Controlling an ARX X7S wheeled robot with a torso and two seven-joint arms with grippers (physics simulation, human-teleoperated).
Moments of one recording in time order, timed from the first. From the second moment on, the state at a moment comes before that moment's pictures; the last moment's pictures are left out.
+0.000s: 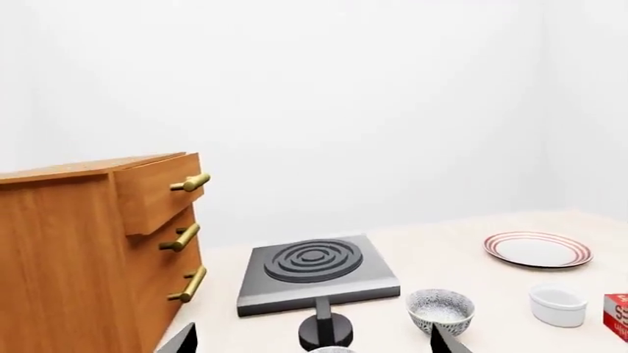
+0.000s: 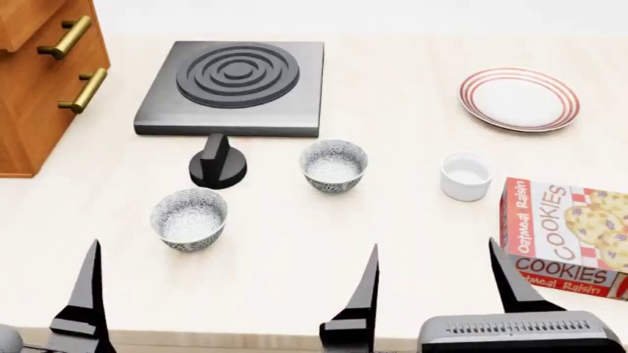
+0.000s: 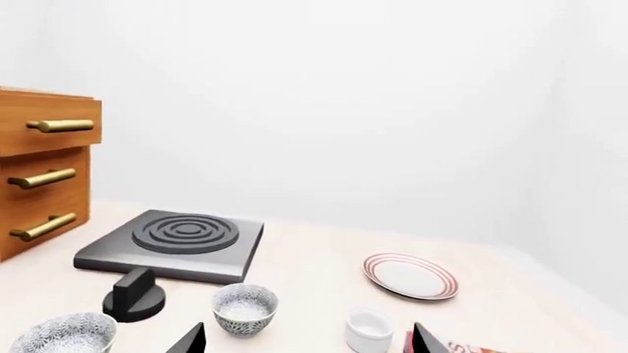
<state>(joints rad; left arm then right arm) -0.12 -0.26 0.06 0.95 -0.25 -0.83 -0.18 0.16 0.22 -0.14 -0.97 0.15 0.95 0.25</state>
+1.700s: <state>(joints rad) -0.13 -0.31 0.06 0.97 -0.31 -0.84 -0.24 0.19 0.24 -0.12 -0.99 0.26 0.98 0.31</state>
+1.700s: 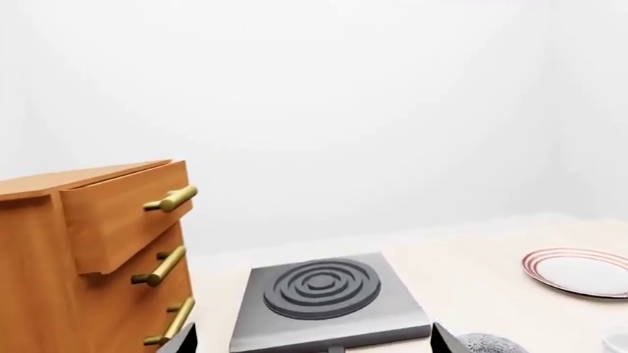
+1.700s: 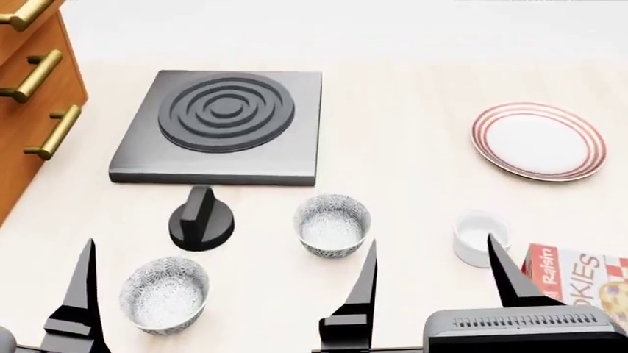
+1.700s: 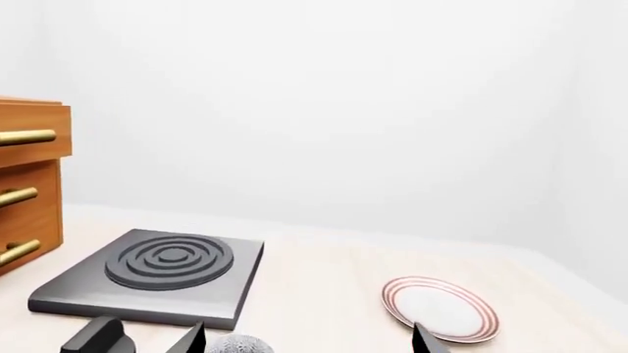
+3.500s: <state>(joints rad) -0.12 -0.35 0.09 0.95 -0.35 -0.81 -0.29 0.18 0.29 -0.15 -0.96 0.31 0.92 0.37</state>
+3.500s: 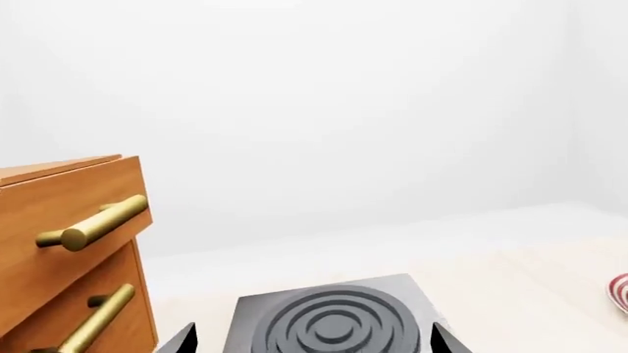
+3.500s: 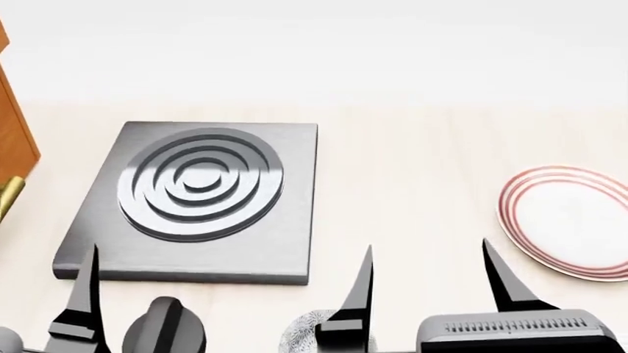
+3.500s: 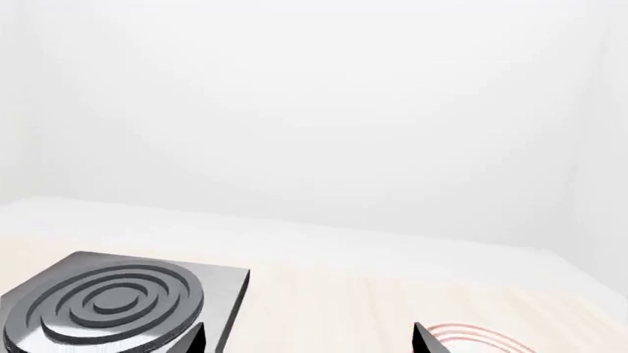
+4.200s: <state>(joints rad) -0.12 -0.37 0.10 0.94 -0.37 -0.81 -0.30 0.17 0.30 -0.16 -0.96 0.32 0.91 0.39</state>
